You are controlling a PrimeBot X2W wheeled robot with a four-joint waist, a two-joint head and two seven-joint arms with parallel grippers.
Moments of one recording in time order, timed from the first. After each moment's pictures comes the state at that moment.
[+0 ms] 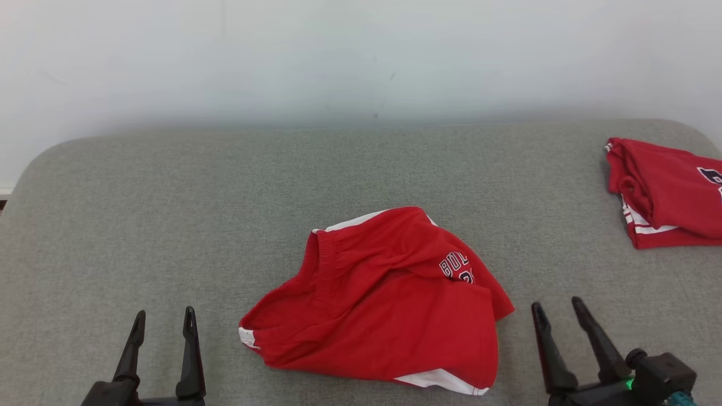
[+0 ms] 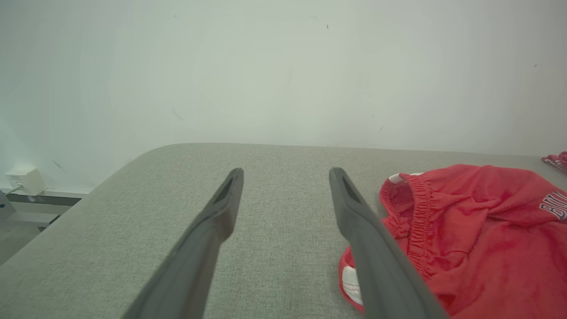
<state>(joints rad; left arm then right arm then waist) 0.00 0.05 0.06 0.13 -0.11 -0.09 -0.26 0.01 -0.21 0.17 0.13 0.38 0.13 -0.26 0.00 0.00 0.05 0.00</state>
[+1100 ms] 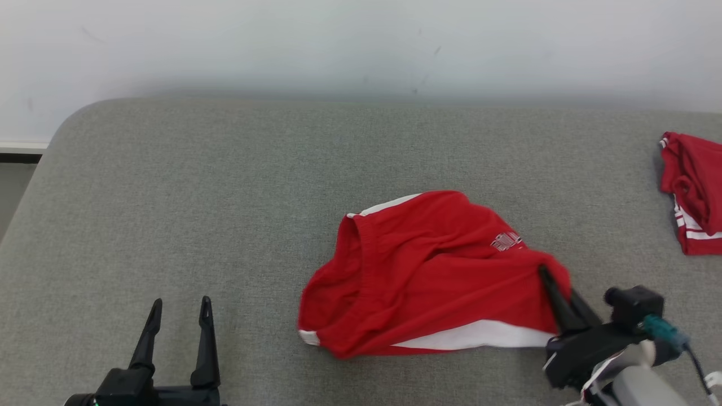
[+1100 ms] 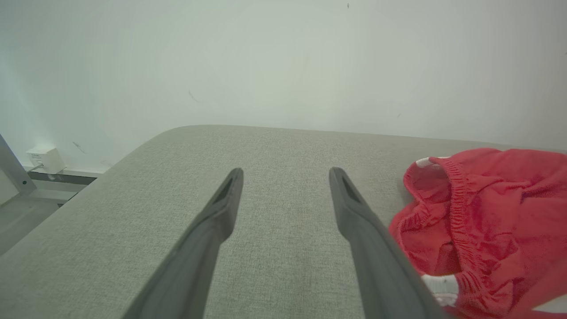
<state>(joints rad) -0.04 0.05 0.02 0.15 -0.12 -0.09 -0.26 -0.30 -0.31 0.37 0.54 0.51 0.13 -0.26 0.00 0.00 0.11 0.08</state>
